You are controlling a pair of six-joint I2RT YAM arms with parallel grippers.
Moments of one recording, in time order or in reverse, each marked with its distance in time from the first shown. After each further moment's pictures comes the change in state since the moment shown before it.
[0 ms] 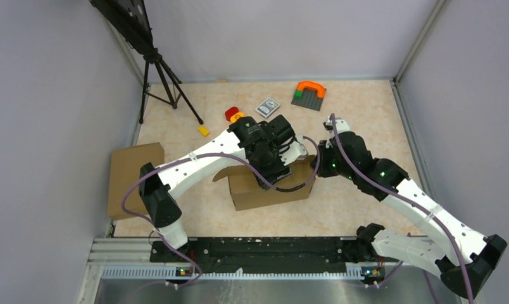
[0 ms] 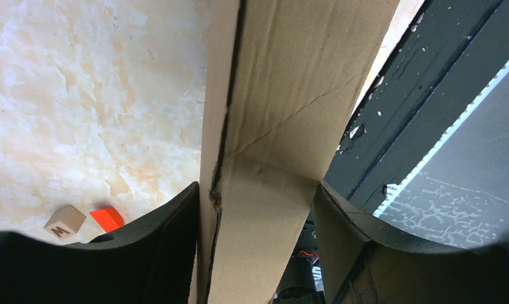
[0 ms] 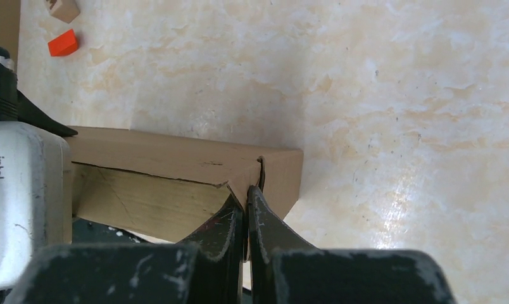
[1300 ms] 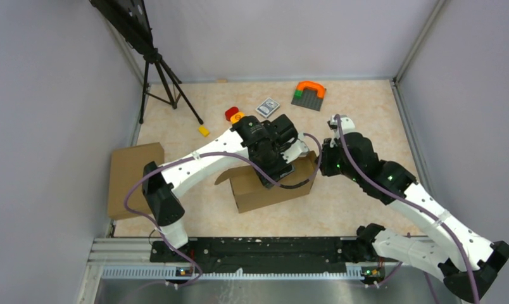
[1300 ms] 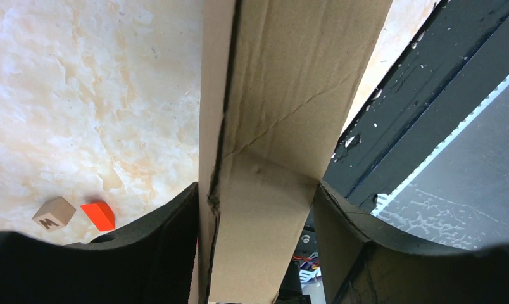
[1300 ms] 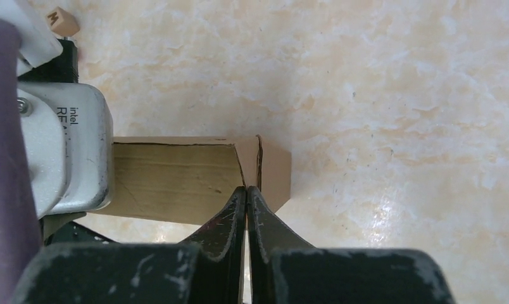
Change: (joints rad) left arm -0.015 0.026 0.032 -0.005 -0.025 -0.073; right arm 0.013 -0.054 0.009 0.006 0.066 -0.060
